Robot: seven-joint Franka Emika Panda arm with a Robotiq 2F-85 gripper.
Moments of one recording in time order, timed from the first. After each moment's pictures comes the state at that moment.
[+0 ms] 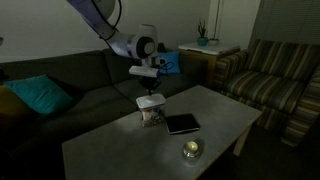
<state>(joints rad) 0.15 1.34 0.13 -0.96 -0.14 2.32 -0.16</state>
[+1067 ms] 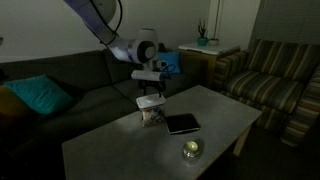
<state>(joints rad) 0.15 1.35 0.11 -0.99 -0.15 2.39 -0.20</state>
